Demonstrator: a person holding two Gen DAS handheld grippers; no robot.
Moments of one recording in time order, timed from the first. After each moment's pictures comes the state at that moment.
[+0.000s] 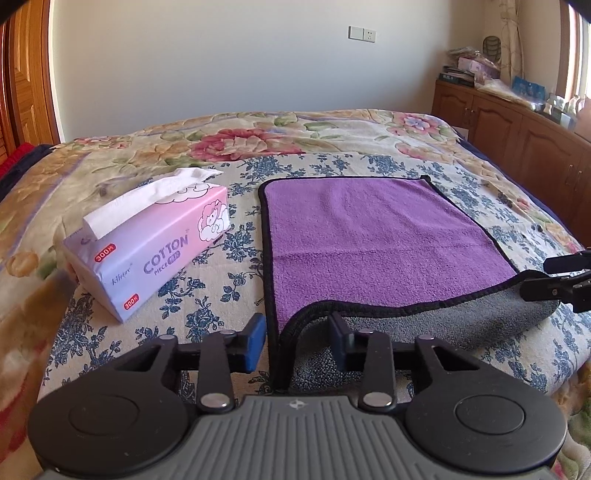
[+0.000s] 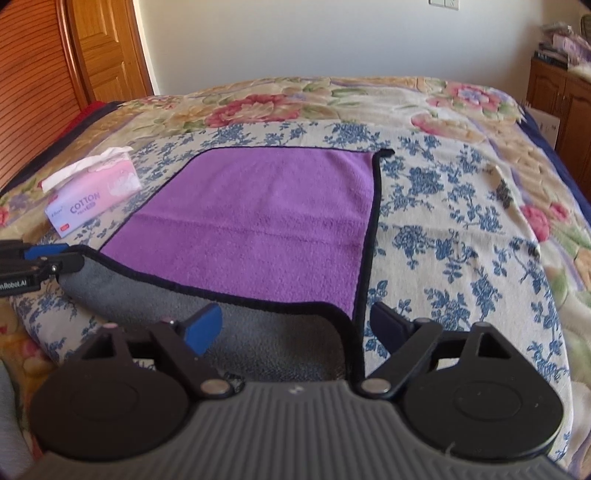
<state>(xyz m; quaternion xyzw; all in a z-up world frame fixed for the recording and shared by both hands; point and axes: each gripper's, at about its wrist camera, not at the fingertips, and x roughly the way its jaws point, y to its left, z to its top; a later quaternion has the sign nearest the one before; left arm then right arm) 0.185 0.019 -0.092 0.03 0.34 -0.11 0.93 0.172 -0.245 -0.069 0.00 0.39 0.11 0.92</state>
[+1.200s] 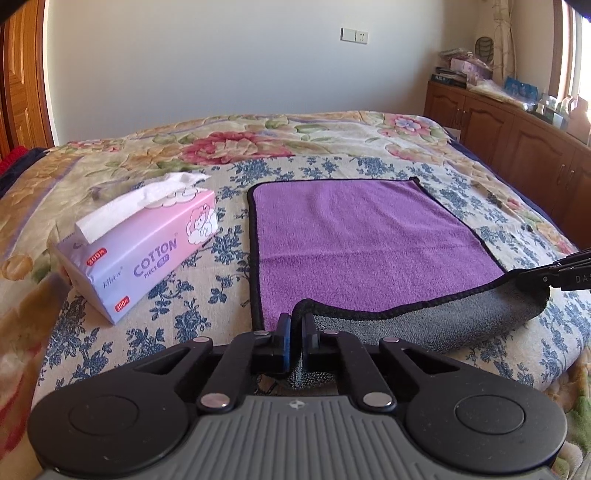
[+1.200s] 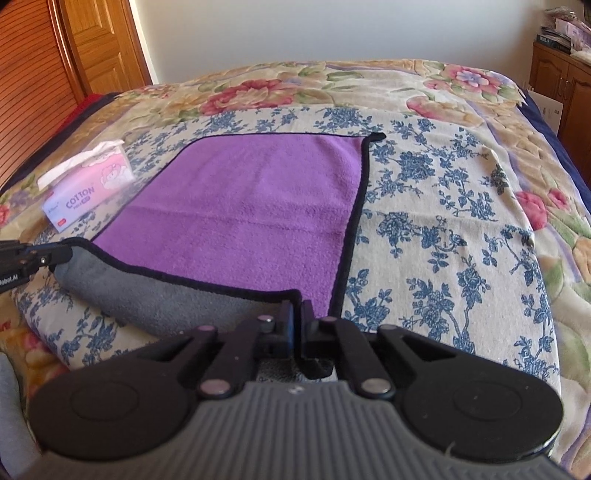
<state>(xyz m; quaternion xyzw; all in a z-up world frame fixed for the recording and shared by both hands) 0.179 0.012 -0.087 0.03 0.33 -0.12 0.93 0.178 -0.263 -0.066 0.01 0.41 0.11 0.90</state>
